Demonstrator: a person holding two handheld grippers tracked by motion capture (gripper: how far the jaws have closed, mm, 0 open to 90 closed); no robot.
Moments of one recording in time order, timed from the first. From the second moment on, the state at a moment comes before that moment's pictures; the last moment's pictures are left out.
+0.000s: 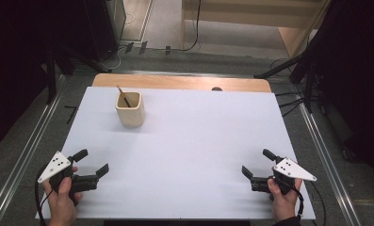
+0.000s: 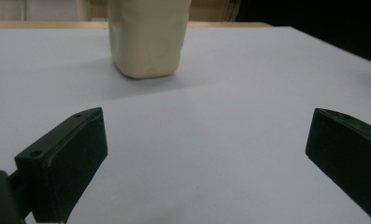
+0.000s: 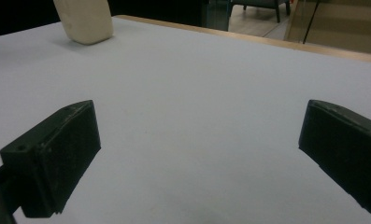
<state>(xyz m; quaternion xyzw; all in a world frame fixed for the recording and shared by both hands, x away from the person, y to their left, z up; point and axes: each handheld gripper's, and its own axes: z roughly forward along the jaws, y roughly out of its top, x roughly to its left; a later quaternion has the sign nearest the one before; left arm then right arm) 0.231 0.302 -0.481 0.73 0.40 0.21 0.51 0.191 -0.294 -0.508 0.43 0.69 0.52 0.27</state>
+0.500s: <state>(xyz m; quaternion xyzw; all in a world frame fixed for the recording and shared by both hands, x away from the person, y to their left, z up) 0.228 0.318 -0.484 0.71 0.42 0.19 0.53 0.189 -0.296 -0.508 0.44 0.68 0.52 0.27</state>
